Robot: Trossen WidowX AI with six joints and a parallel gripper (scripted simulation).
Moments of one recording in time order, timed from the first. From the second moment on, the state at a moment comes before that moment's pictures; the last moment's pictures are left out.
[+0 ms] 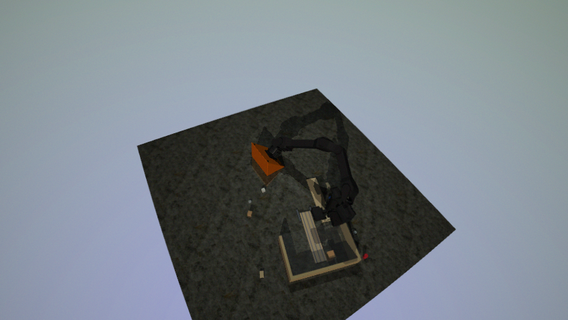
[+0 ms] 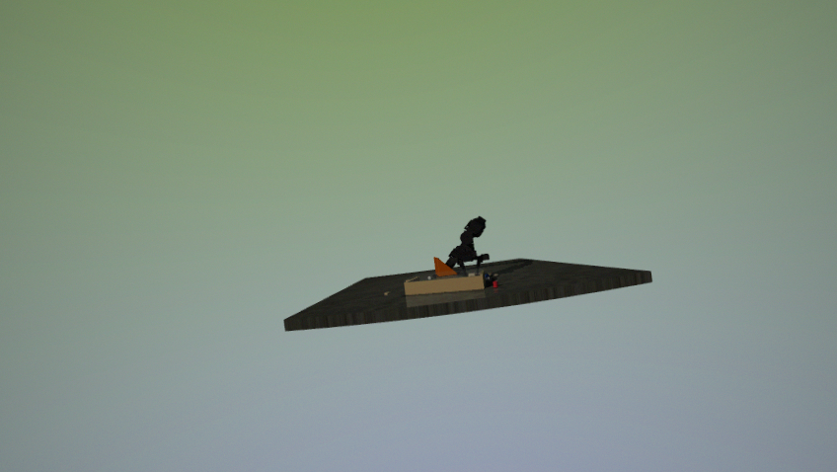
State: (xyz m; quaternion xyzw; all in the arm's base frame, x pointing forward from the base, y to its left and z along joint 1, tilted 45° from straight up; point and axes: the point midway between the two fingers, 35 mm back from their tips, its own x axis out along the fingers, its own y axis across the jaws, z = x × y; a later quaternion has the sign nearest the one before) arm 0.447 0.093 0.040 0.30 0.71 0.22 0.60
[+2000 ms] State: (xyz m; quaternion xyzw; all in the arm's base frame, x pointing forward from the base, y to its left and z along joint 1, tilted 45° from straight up) arm 0.330 0.040 0.056 0.30 0.71 0.22 0.60
